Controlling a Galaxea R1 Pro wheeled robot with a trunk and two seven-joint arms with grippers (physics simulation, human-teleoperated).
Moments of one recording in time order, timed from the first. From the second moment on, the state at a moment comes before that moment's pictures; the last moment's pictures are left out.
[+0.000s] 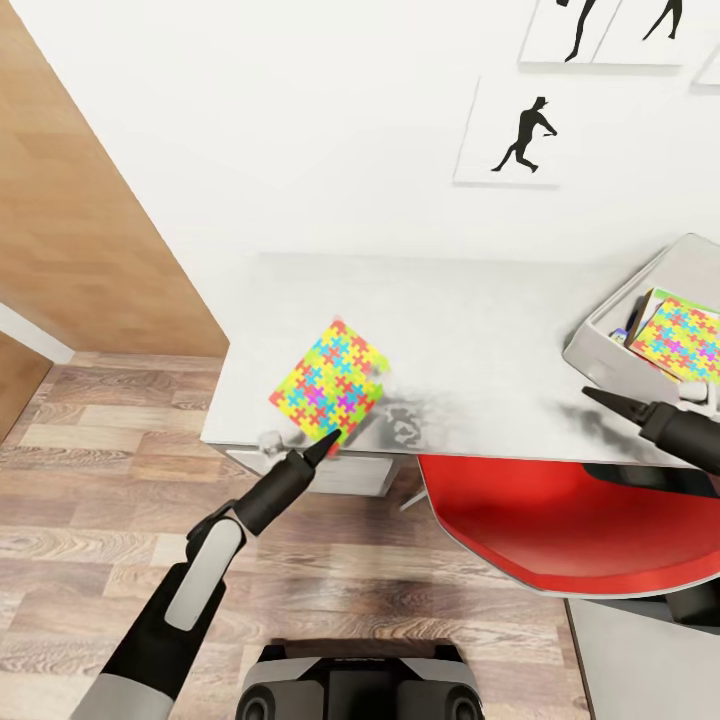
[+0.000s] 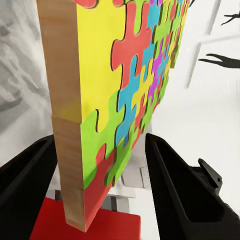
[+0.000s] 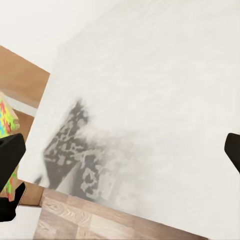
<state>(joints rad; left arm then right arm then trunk) -0.48 -0.01 -0.18 -1.28 1.04 0.40 -0.61 -0.48 -0.54 -0.39 -1.61 -0.90 0.92 0.60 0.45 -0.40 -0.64</state>
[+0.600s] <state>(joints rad) -0.47 -0.03 -0.24 -1.40 1.06 0.42 -0.40 -0.48 -0.54 -0.39 -1.61 -0.90 0.92 0.64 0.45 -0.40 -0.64</state>
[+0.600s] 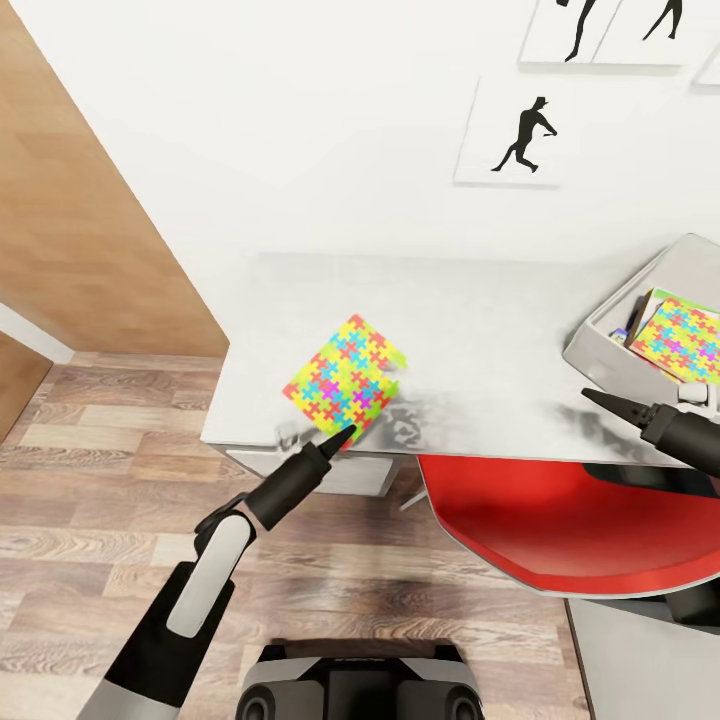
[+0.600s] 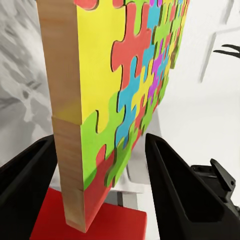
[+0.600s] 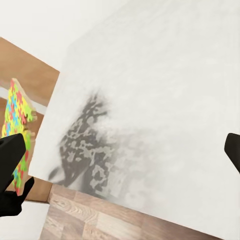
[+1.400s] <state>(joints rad) -0.51 -0.11 -0.26 -1.44 1.10 0.52 -0.28 -0.48 -0.54 -0.40 -1.61 -0.90 0.95 0.66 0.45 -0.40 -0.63</state>
